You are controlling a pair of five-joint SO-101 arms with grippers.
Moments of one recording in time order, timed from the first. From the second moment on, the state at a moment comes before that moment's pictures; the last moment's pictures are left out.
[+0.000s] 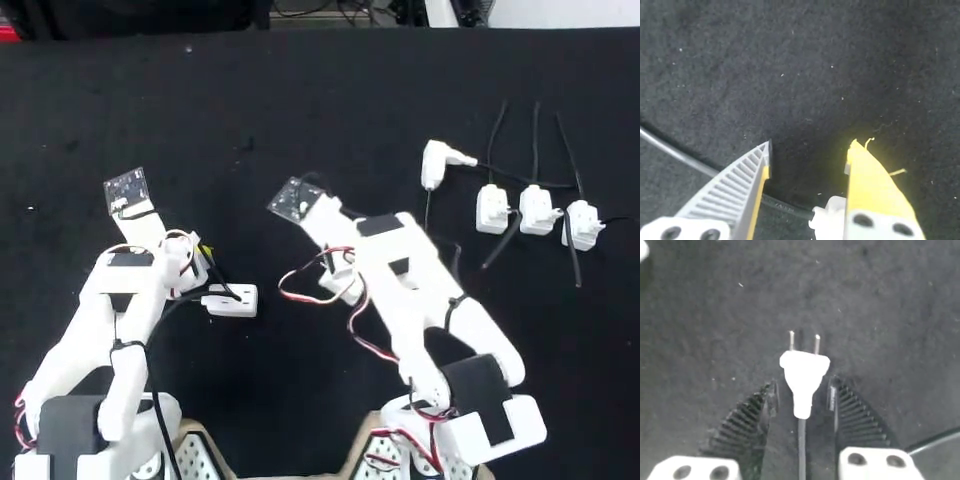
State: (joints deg) left arm -6.7 -21.1 59.7 34.2 18.9; right arm -17.6 -7.0 43.8 52.3 36.9
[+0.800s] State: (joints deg) left arm -6.7 -21.1 59.7 34.2 18.9; right arm -23.0 -19.9 56.0 48.1 32.0
